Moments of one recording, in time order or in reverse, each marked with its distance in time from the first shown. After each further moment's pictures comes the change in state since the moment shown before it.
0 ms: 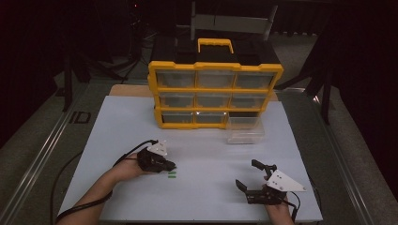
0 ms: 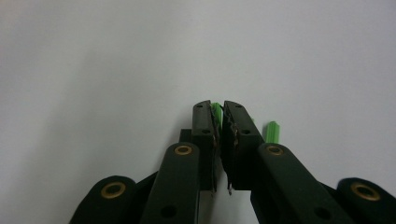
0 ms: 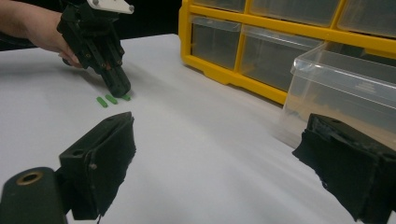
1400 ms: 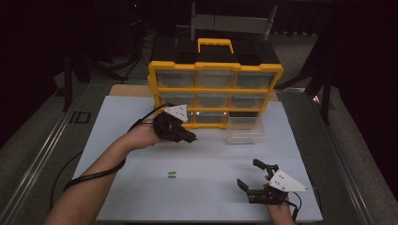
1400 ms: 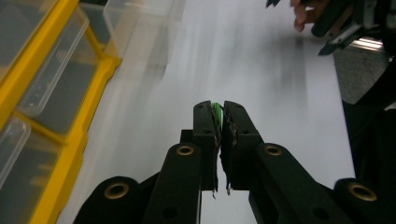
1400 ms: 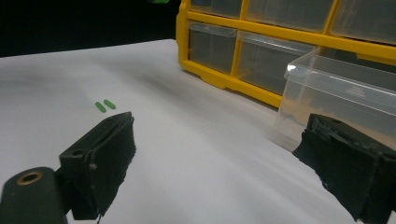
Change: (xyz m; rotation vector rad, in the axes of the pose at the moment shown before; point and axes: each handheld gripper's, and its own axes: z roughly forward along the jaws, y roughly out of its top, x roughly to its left) left arm 0.004 0.146 -0.065 -0.061 -0.024 0.108; right arm -0.002 0.001 -0.003 -0.018 -0.007 0.006
